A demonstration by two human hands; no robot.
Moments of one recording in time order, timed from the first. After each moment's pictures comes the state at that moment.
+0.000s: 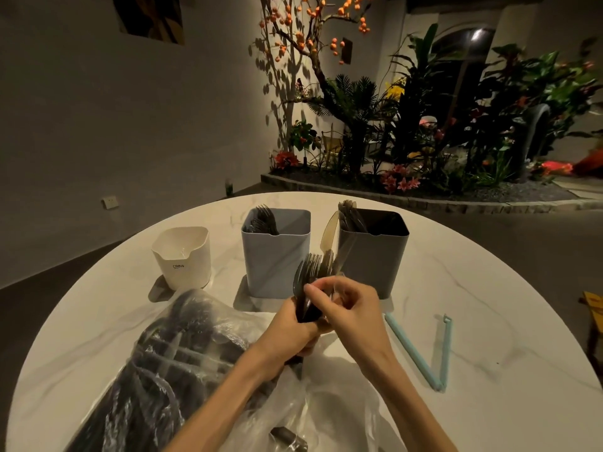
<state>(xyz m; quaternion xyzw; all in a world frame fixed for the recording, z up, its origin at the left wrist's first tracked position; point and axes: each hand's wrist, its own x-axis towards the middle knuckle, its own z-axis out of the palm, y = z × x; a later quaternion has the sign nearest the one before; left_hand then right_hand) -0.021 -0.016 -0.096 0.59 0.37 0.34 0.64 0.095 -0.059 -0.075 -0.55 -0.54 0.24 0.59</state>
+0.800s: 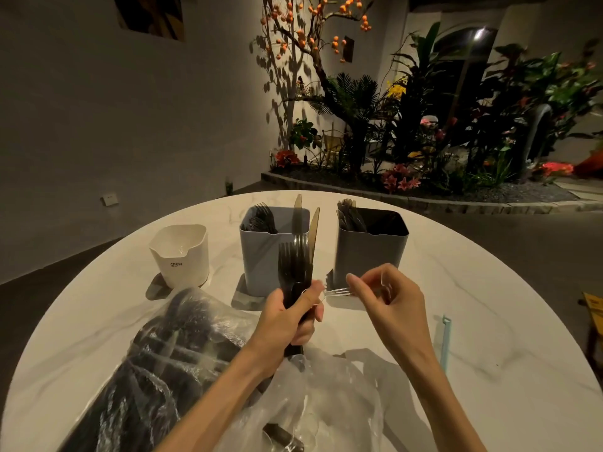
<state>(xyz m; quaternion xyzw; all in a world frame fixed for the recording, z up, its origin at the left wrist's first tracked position) -0.021 -0.012 -0.094 0.53 0.29 0.43 0.67 0.147 -0.062 -0.078 -0.59 -0.53 0.09 0.60</state>
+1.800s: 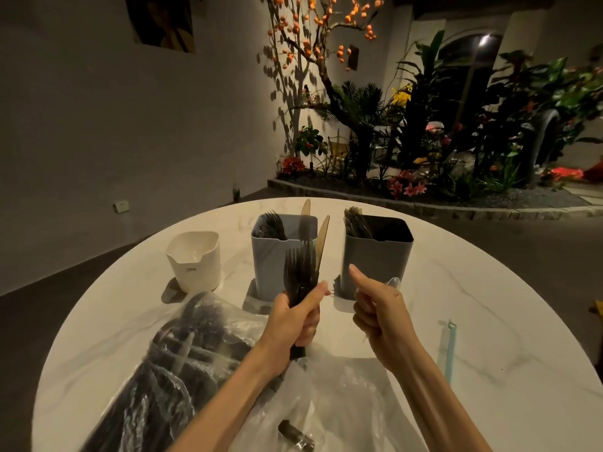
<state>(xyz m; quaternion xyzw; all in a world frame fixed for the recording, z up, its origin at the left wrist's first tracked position) -0.023 -0.009 -0.097 0.50 0.32 0.43 0.68 0.125 -0.060 -0.061 -0.52 -0.37 0.45 0.62</state>
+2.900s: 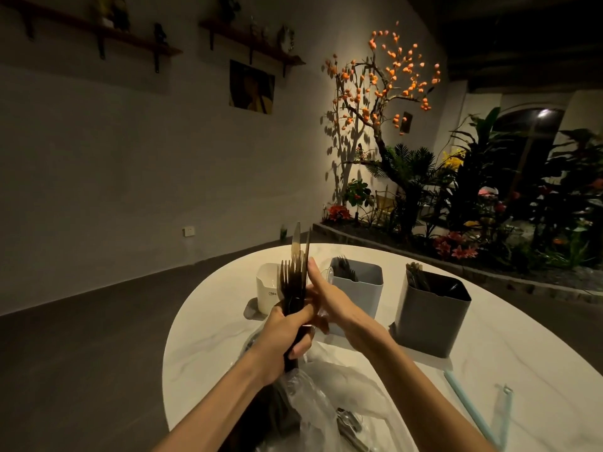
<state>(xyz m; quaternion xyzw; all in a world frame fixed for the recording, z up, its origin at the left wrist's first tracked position) -0.152 -0.053 -0.028 0.49 0.36 0.49 0.62 -0.037 -0.047 0.033 -0.52 -0.63 0.46 0.33</state>
